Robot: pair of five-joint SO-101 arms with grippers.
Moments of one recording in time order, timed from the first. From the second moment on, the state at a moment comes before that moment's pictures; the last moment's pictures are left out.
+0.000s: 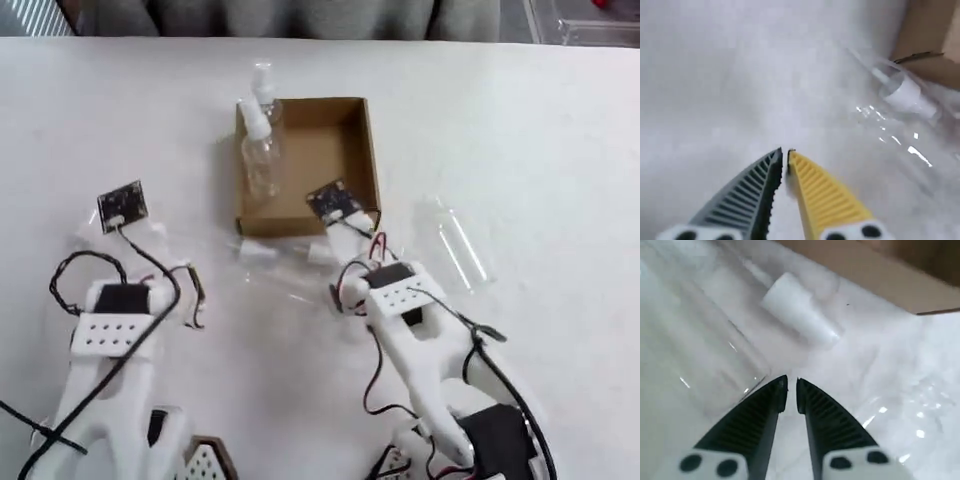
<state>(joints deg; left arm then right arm) -5.2 -43.4 64.2 57.6 25.5 -24.1 -16.6 55.1 36.8 10.5</state>
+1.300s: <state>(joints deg) 16.0 -41.5 58.1 61.4 41.7 -30.9 -16.6 54.6 55.6 -0.8</state>
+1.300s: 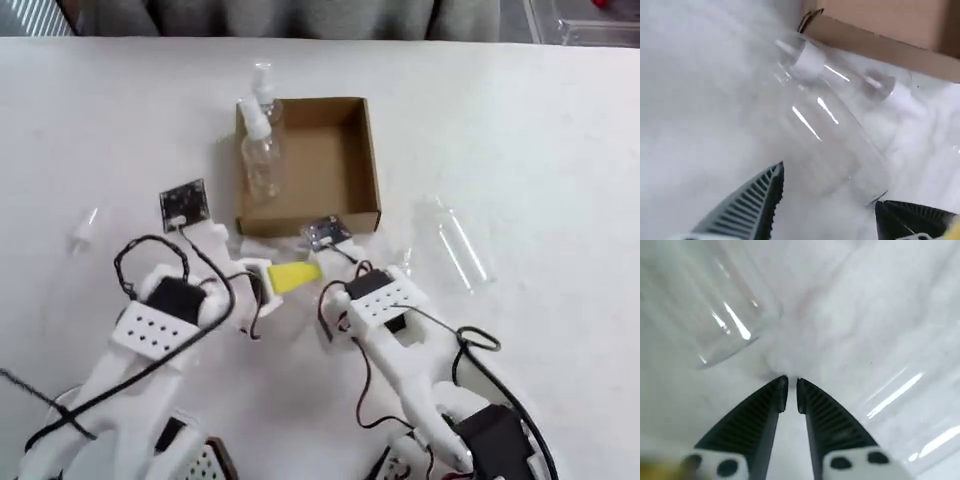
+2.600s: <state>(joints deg) 10.1 -11.7 53.2 47.4 46.1 -30.9 -16.6 54.6 56.6 -0.6</state>
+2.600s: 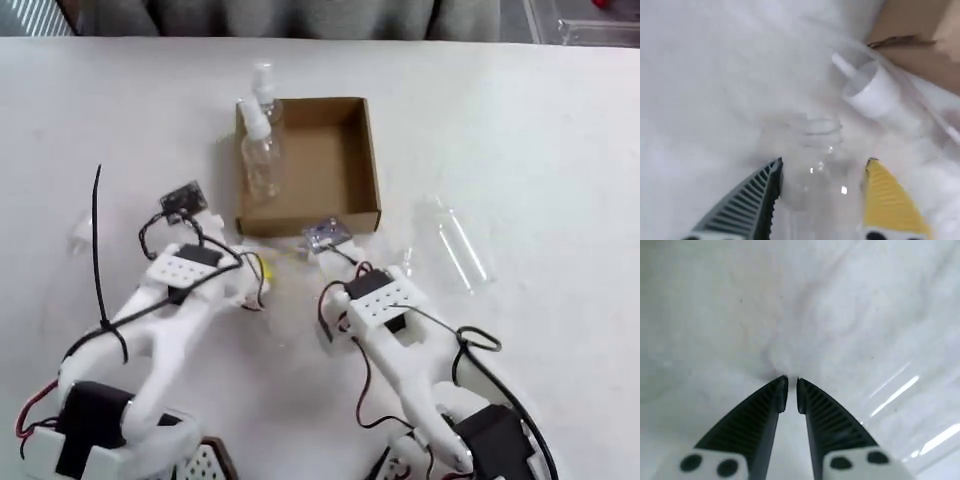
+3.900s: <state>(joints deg) -2.9 -11.7 46.9 66.1 13.3 -30.9 -16.2 54.6 56.6 1.1</state>
